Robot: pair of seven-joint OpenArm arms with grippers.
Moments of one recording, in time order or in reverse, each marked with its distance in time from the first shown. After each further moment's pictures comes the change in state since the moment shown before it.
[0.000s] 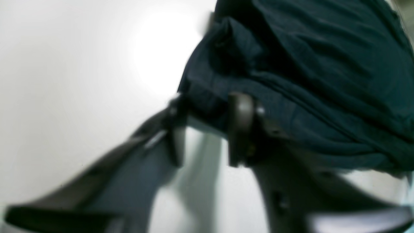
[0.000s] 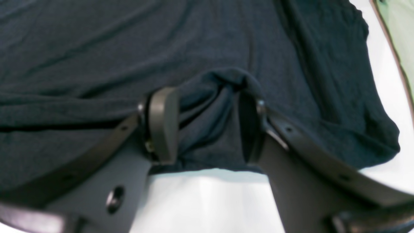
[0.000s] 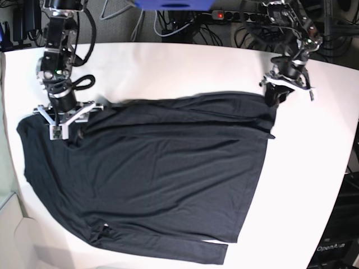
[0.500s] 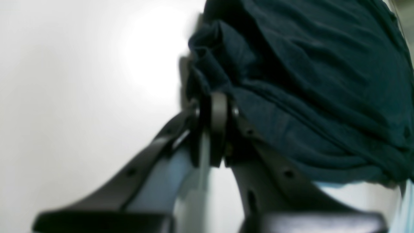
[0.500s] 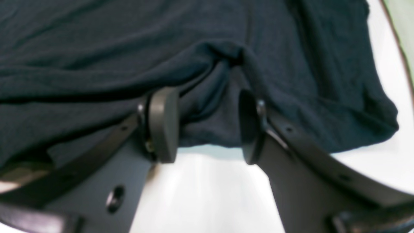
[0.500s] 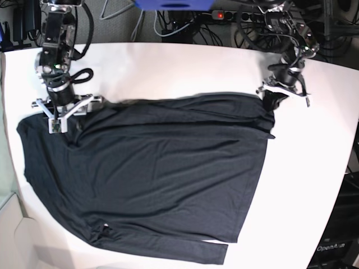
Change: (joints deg) left arm -3.4 0.5 0.0 -2.3 0.1 0.4 1.1; right arm -2.0 0.8 0.2 0.0 0.0 0.0 0.0
